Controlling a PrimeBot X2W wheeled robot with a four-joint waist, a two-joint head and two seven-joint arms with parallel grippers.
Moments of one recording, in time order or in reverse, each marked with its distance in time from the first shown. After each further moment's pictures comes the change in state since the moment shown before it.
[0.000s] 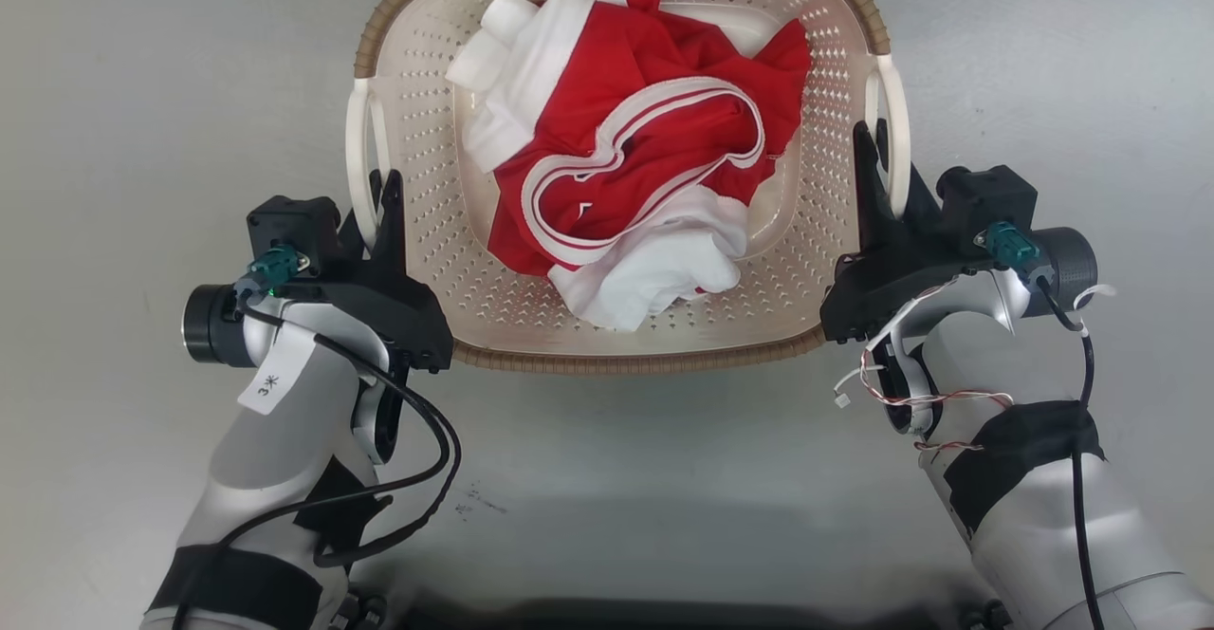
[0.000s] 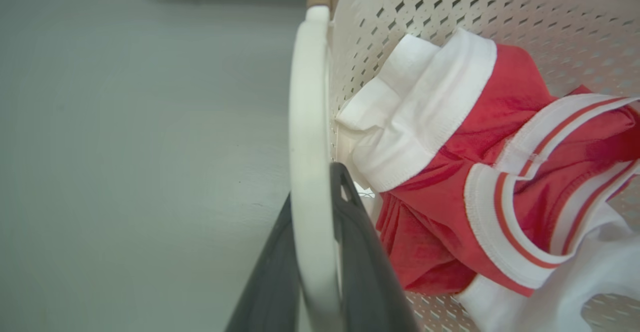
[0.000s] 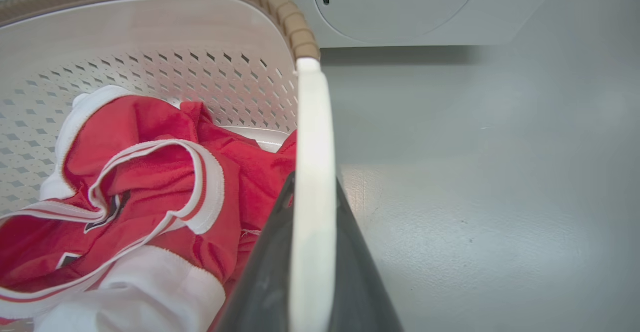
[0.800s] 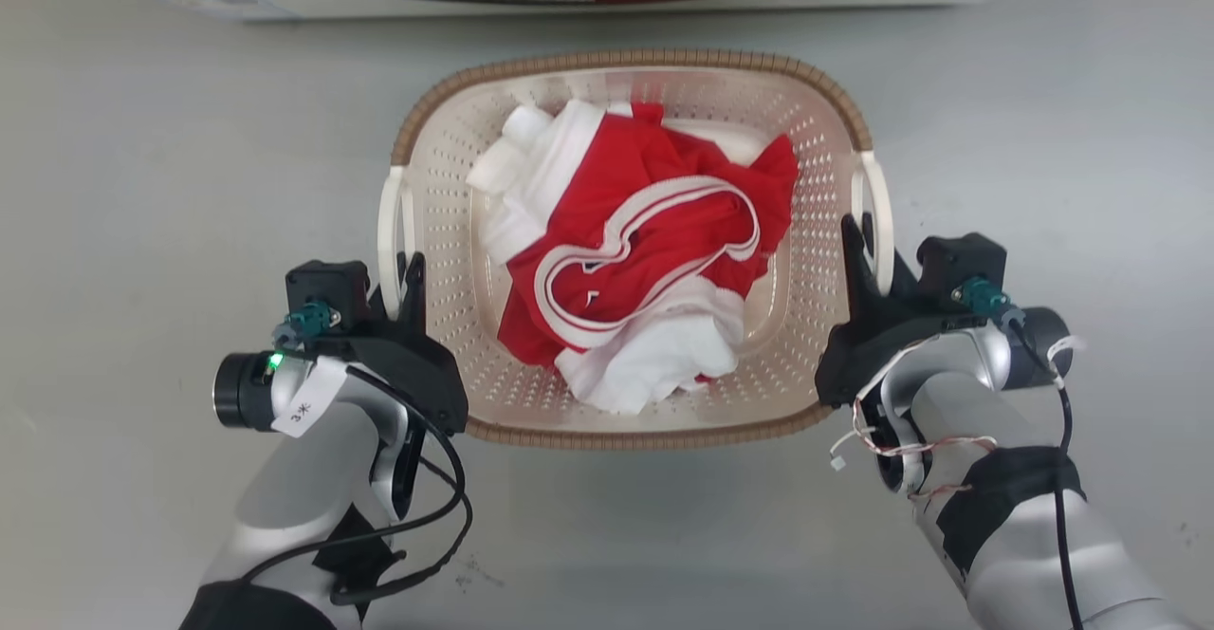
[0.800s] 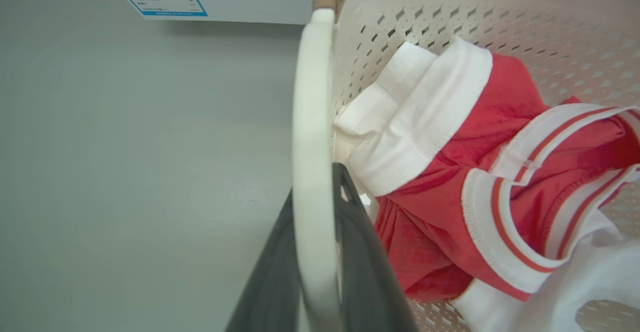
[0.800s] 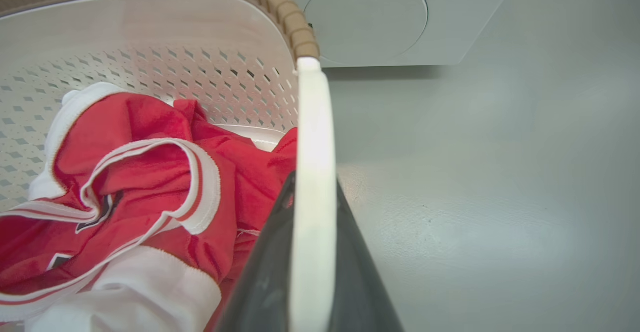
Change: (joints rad) left arm 0.034 -0.006 -0.103 0.090 -0.100 0.015 0.002; right arm 0.017 -0.002 0.103 0.142 0.149 -0.009 0.001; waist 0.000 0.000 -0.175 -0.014
